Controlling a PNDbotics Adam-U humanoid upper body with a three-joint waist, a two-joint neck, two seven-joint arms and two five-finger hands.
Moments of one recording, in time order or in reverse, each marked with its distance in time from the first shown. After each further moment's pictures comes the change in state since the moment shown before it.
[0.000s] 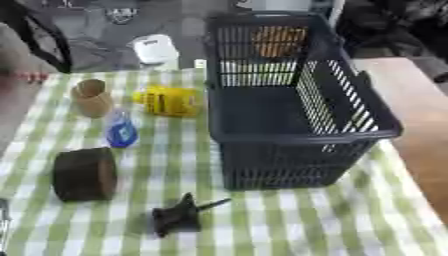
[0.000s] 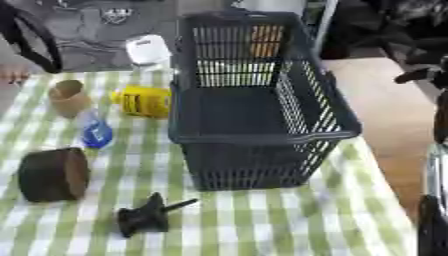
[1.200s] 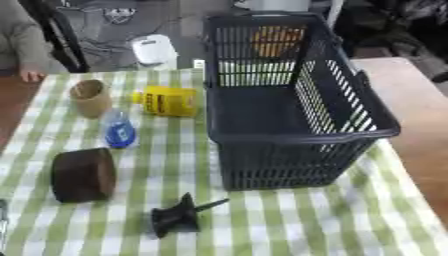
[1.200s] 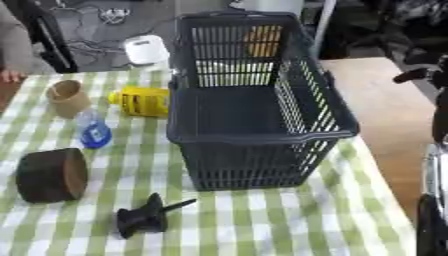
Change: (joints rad) left arm 0.000 0.043 0.001 0.000 -0.050 0.033 -0.066; right arm 0.000 0.000 0.000 0.000 0.000 0.000 0.000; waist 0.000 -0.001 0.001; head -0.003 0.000
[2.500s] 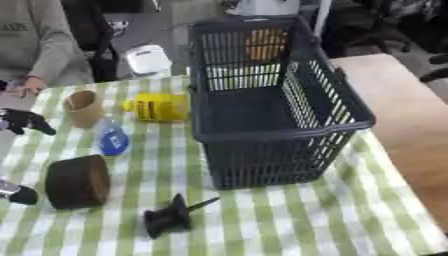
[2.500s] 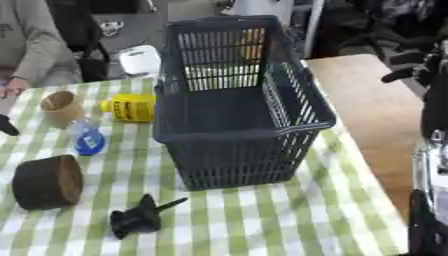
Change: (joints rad) left arm -0.126 0.592 -0.256 0.105 -0.321 0.001 -1.294; right arm 0.027 -0.001 0.012 0.000 0.011 0.008 0.019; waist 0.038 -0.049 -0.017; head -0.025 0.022
